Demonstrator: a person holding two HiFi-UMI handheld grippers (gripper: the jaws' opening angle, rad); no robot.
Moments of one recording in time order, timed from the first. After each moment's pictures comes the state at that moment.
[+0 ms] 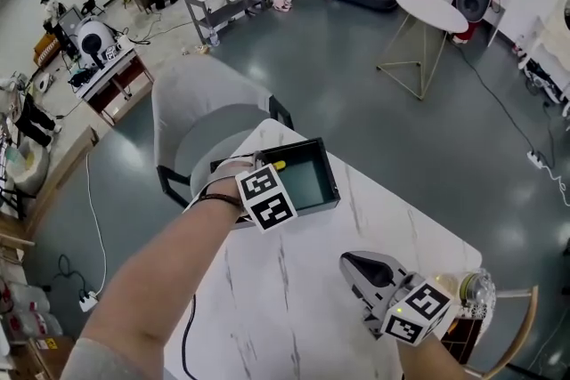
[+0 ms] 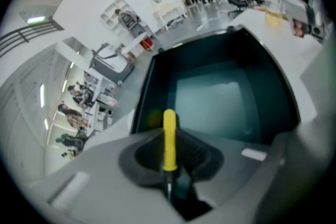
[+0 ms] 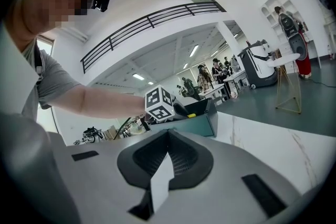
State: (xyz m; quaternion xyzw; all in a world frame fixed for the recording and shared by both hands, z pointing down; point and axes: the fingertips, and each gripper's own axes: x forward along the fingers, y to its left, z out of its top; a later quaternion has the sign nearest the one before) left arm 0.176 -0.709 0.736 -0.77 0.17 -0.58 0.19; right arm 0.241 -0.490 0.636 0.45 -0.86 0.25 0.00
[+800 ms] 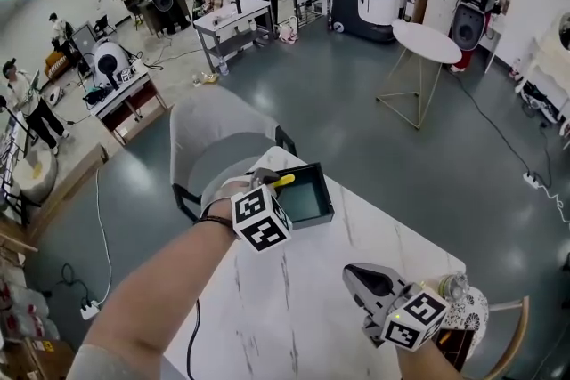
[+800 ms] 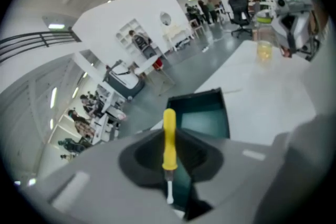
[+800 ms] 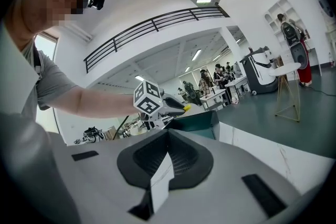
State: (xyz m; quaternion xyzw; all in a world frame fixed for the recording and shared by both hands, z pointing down) left arm 0.185 -0.676 0.633 -0.82 0.20 -0.49 0.20; right arm 0.248 -0.467 0.588 0.45 -0.86 0.23 0.00
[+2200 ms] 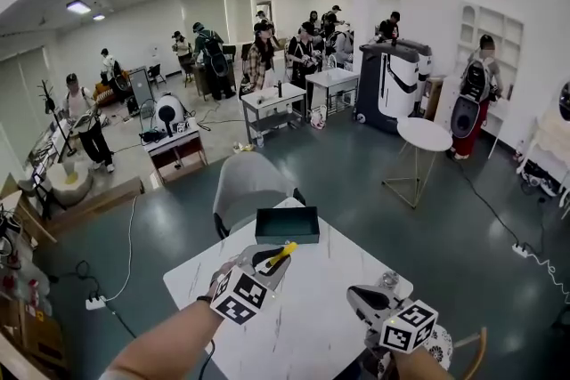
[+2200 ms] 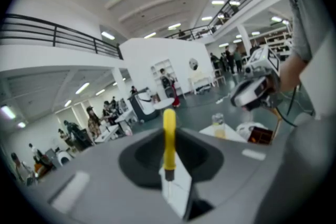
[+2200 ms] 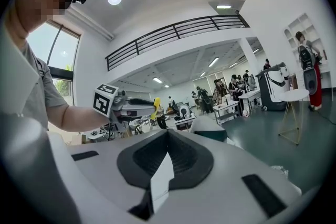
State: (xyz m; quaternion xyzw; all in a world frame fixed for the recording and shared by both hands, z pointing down) left arm 0.156 -0.377 0.399 -0.91 0.32 -0.26 0.12; right arm 0.278 -0.293 0.436 0.40 -0.90 0.16 0.02
